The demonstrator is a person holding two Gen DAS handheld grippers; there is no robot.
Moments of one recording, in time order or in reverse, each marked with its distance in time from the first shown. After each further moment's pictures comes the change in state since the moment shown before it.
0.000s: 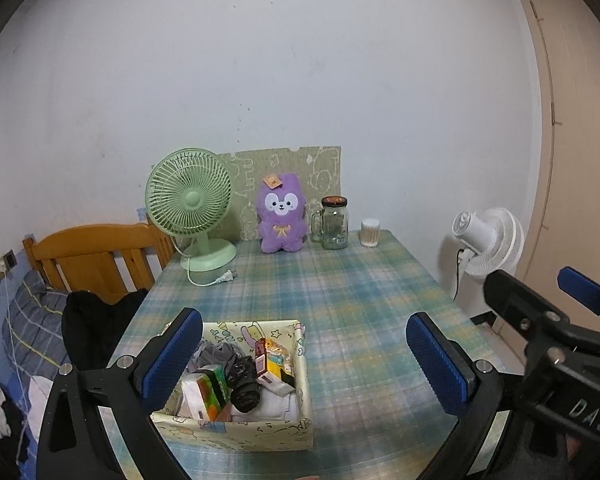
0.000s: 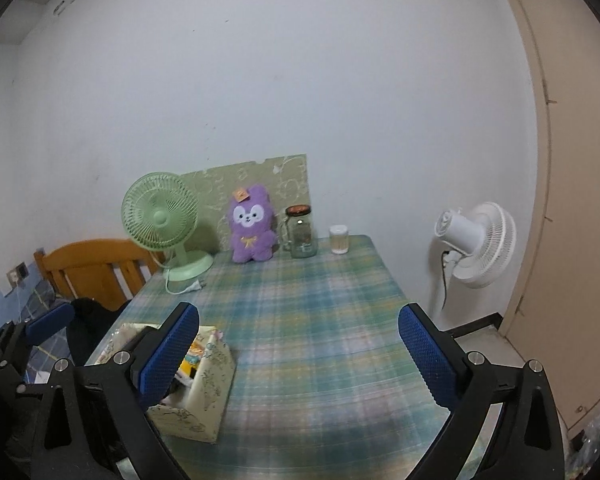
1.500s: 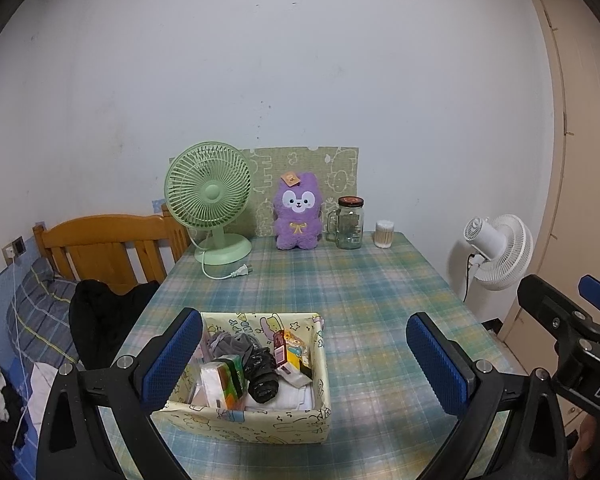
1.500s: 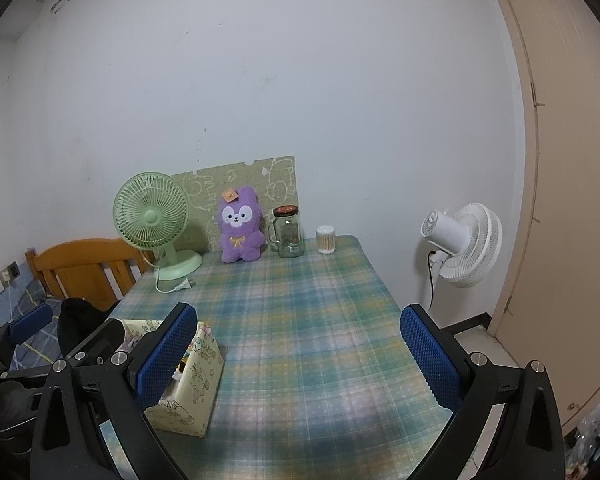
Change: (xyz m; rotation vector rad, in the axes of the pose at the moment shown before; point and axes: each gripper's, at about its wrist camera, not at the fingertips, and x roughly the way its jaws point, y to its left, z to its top) left arm -0.005 0.019 -0.009 -0.038 -0.003 0.041; right arm -0.007 -0.004 -0.006 -0.014 0.000 -0.028
